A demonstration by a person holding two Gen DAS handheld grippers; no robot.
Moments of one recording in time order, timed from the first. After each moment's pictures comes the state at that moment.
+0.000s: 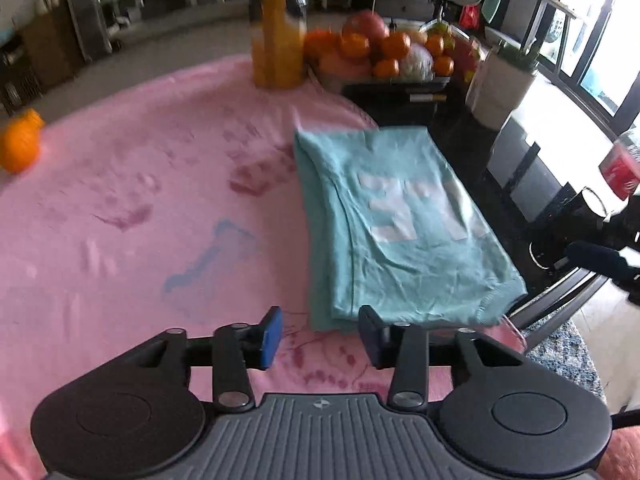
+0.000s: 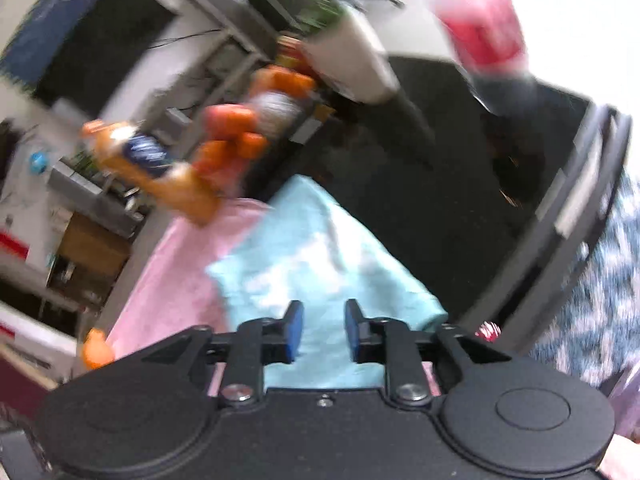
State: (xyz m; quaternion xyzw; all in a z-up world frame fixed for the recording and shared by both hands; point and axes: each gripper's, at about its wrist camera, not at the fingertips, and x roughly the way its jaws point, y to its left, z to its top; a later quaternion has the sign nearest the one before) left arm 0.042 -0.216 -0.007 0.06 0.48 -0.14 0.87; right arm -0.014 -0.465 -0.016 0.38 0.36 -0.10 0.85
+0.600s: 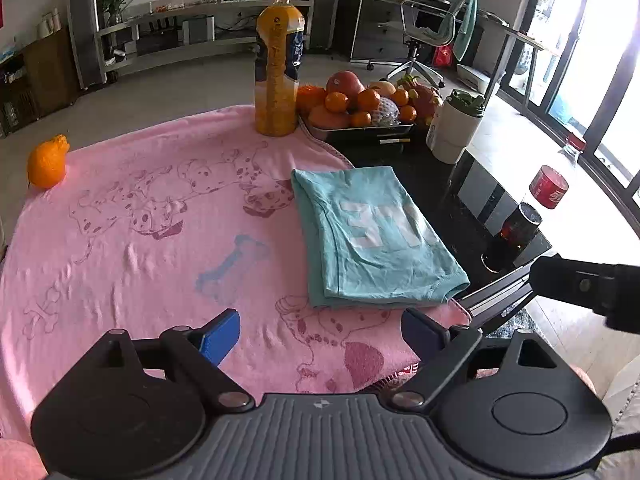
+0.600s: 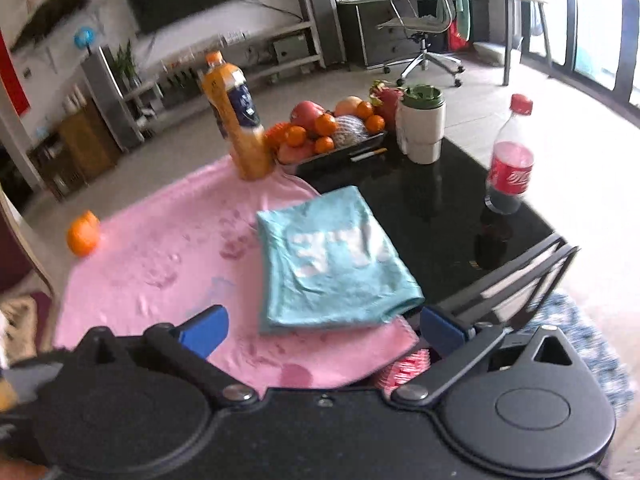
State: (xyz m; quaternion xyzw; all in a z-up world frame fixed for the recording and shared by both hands) left arm -0.029 -0.172 0.056 0.04 0.43 -0.18 0.89; right arm -0.089 -0.357 0.096 0.15 0.40 -0.11 0.90
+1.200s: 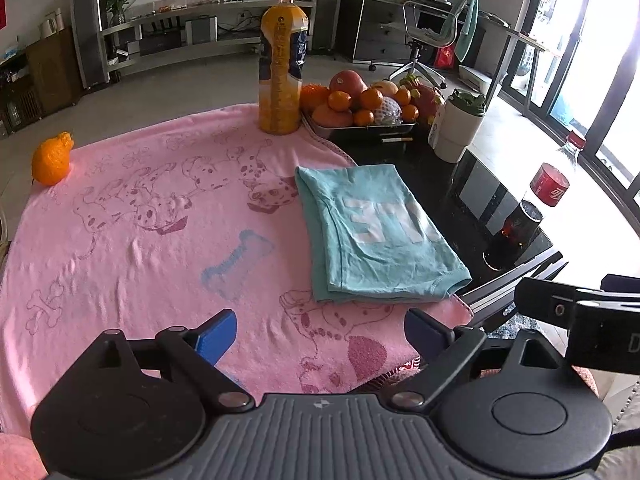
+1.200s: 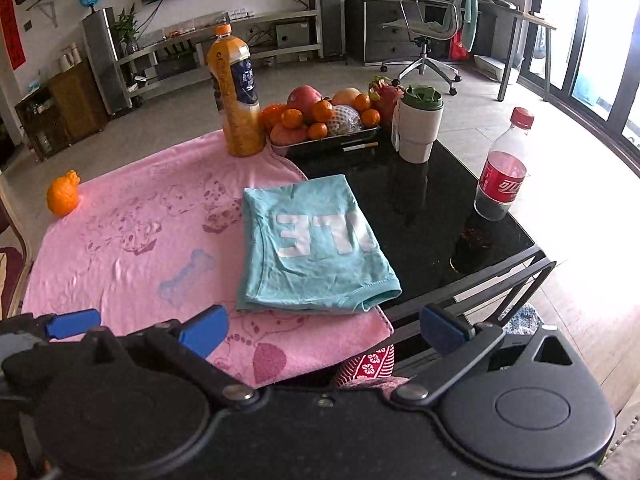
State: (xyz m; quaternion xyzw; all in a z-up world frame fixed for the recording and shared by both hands) left arm -0.034 -0.166 0.053 0.04 0.43 -0.17 0.89; right arm -0.090 -0.340 0.089 0.09 0.42 -0.11 0.90
